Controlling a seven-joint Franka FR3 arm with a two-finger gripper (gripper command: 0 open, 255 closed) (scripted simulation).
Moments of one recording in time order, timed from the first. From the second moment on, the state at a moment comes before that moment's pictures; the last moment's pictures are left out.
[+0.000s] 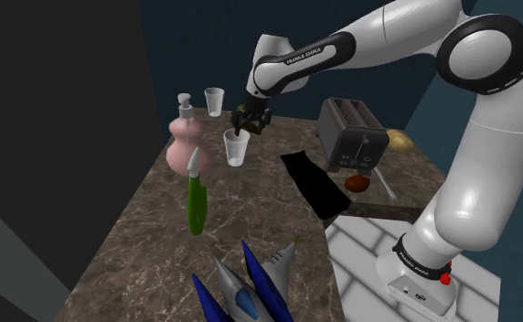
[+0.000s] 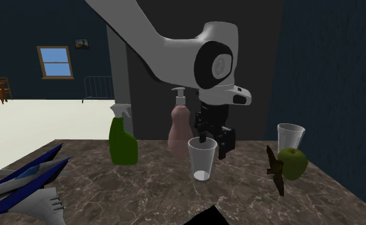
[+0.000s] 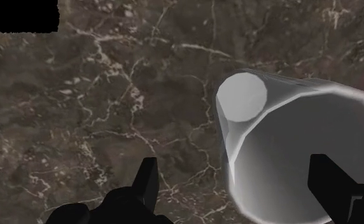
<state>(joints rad) 0.04 0.24 0.09 -1.91 0.09 2.28 0.34</state>
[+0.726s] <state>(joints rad) 0.04 0.28 0.09 -1.92 0.09 2.33 0.35</state>
